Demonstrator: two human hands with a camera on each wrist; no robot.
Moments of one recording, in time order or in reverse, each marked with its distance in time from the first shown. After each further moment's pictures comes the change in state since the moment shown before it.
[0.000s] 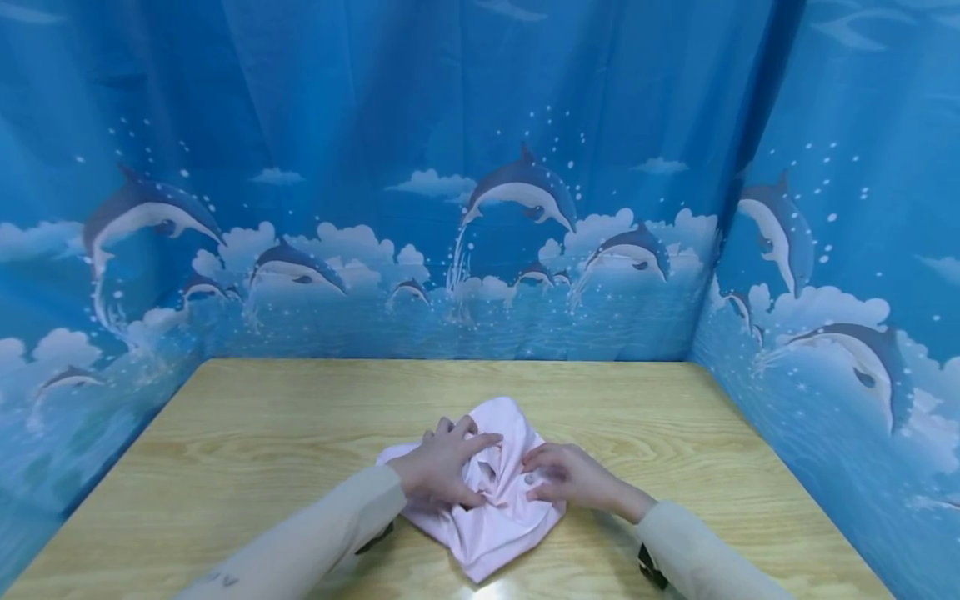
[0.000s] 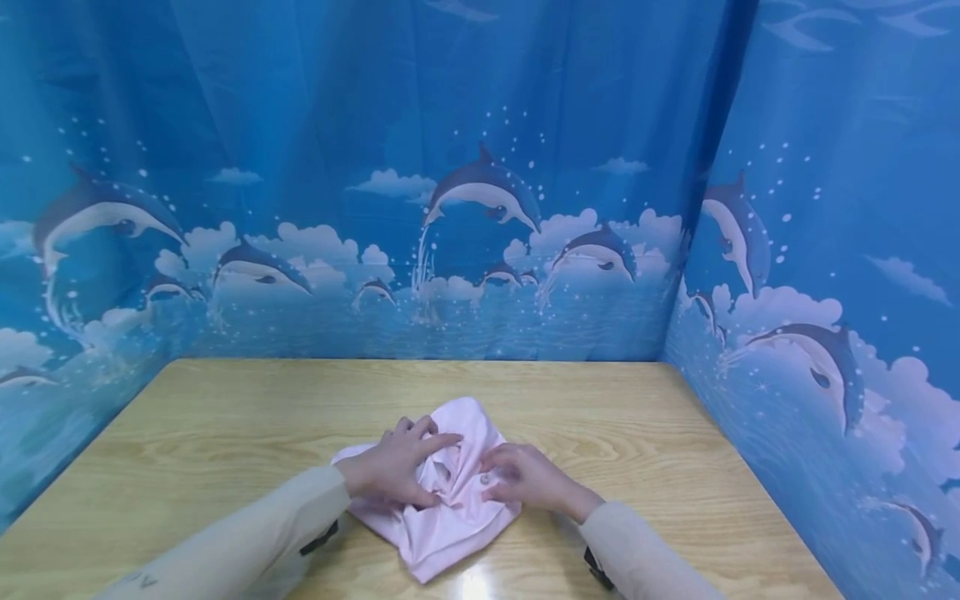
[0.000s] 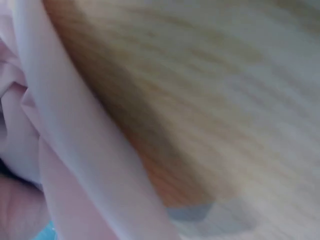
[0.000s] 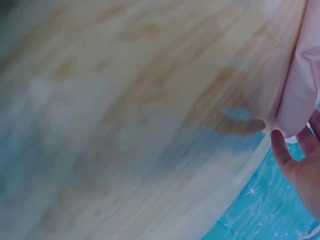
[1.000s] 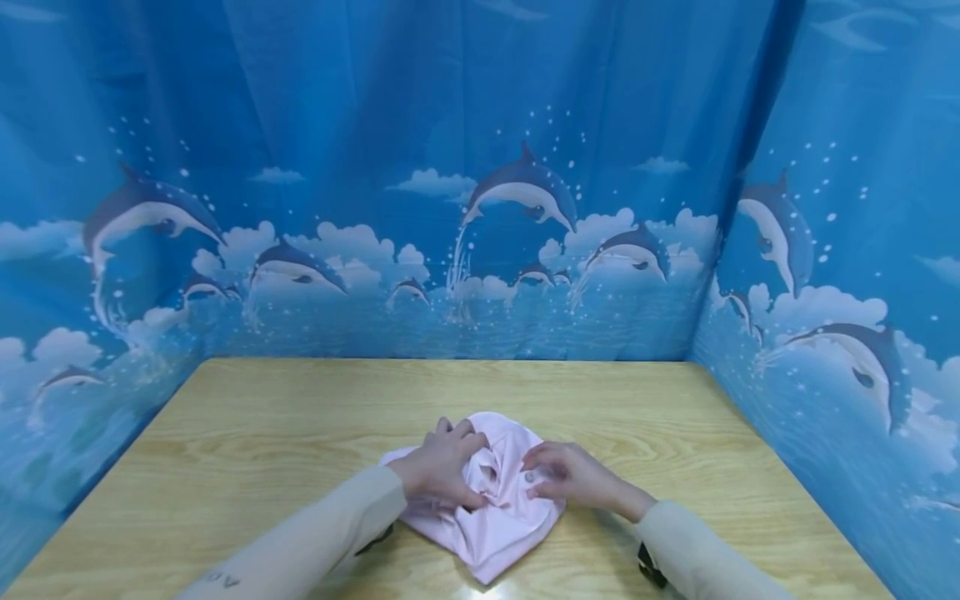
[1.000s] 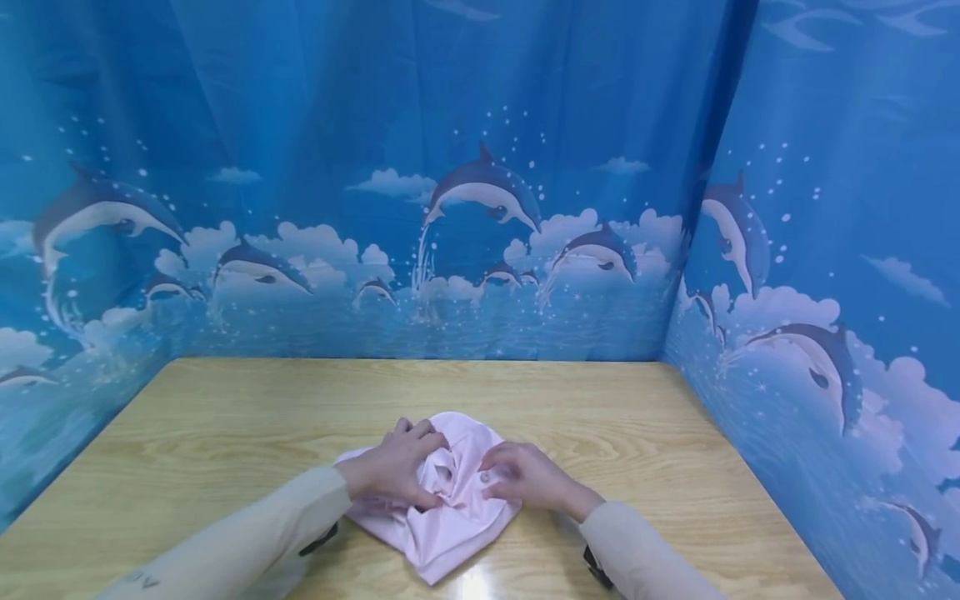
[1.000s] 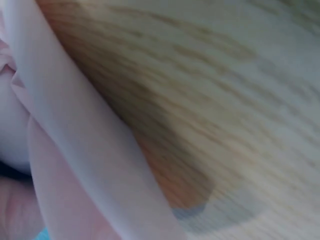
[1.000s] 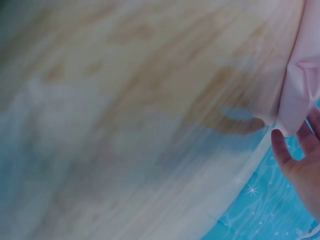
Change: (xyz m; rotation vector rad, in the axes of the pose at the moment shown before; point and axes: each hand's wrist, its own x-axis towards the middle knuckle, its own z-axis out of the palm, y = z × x) left_hand -0.002 0.004 0.000 -0.006 0.041 0.002; right_hand 0.000 0.000 0.000 -0.011 0.023 -0.068
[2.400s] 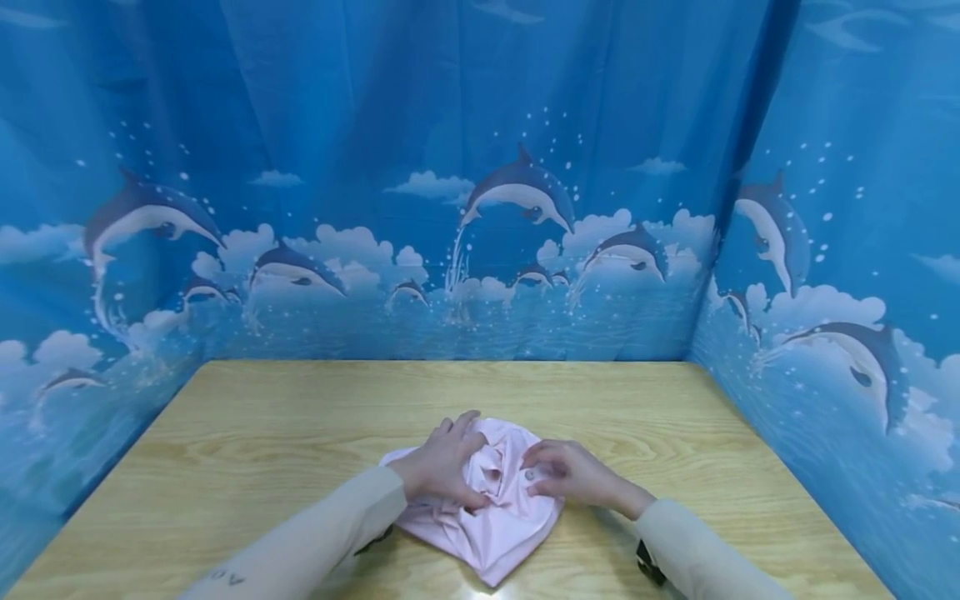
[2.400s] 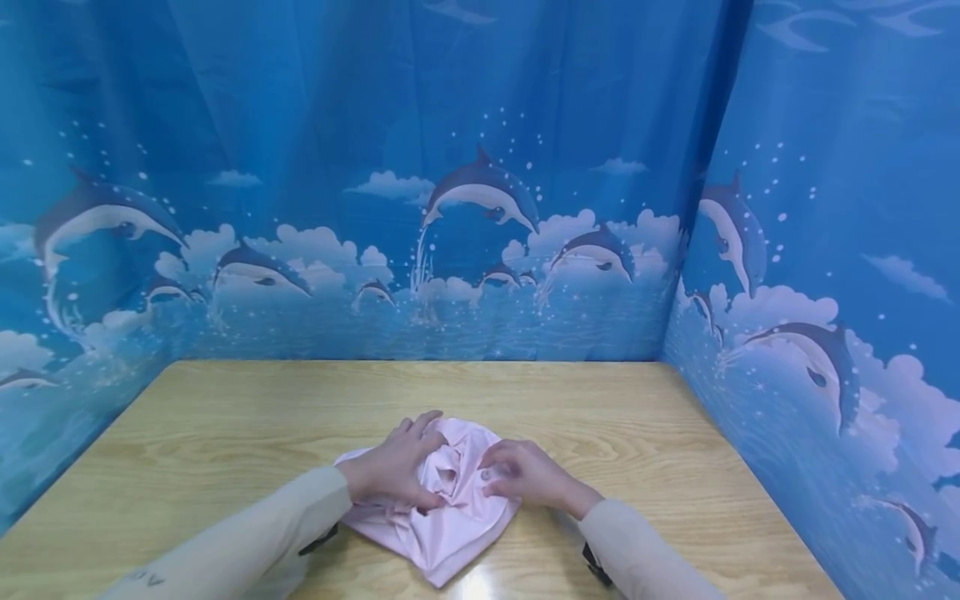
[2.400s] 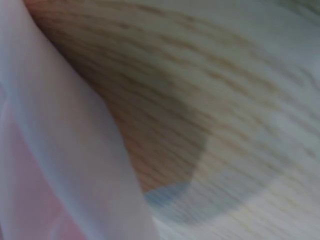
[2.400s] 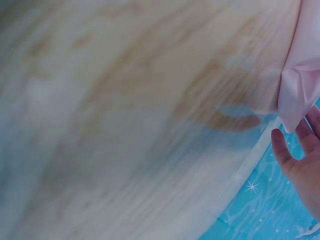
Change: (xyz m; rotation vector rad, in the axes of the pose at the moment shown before) left_hand 0.004 -0.006 0.008 0.021 0.037 0.036; right_hand 0.000 0.000 -0.002 -0.013 0.011 0.022
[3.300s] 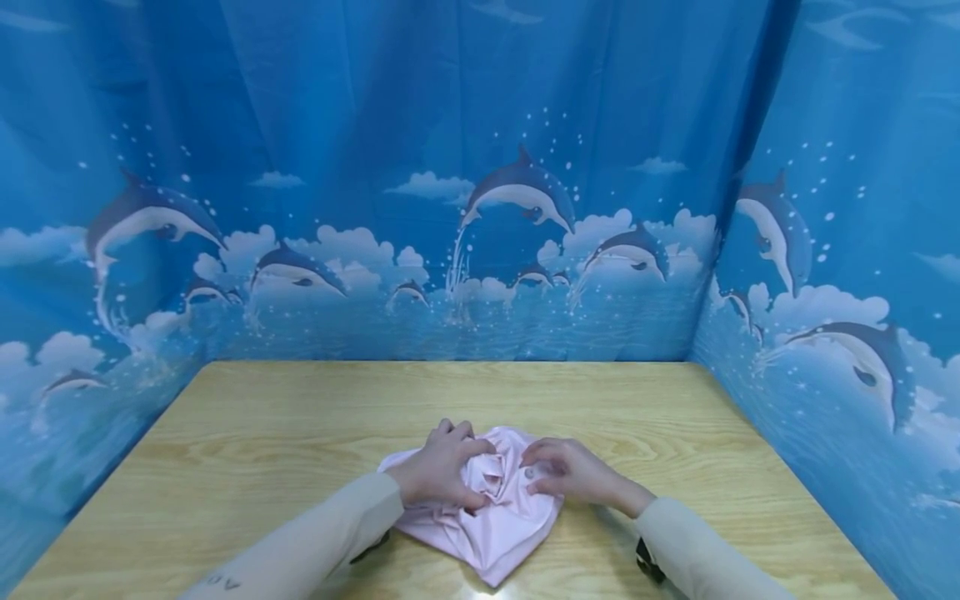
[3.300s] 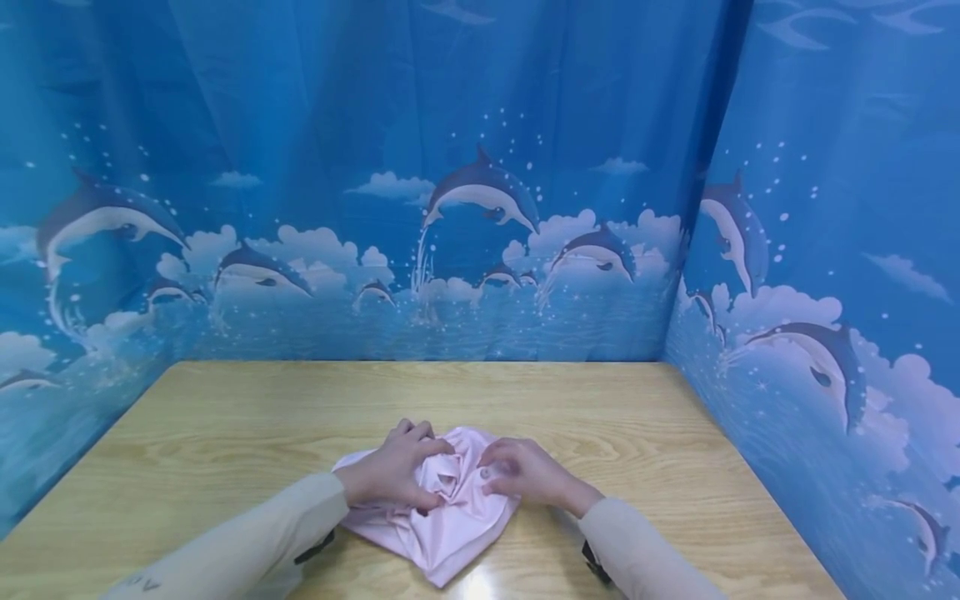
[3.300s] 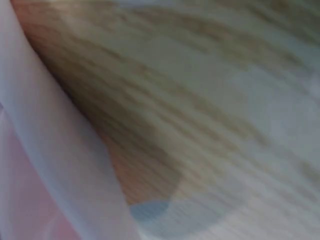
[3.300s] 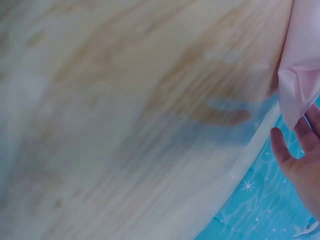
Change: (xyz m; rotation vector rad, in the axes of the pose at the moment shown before) left_hand -0.003 -0.003 0.004 -0.045 0.016 0.009; right_hand 0.003 -0.004 -0.003 0.020 -0.033 0.074
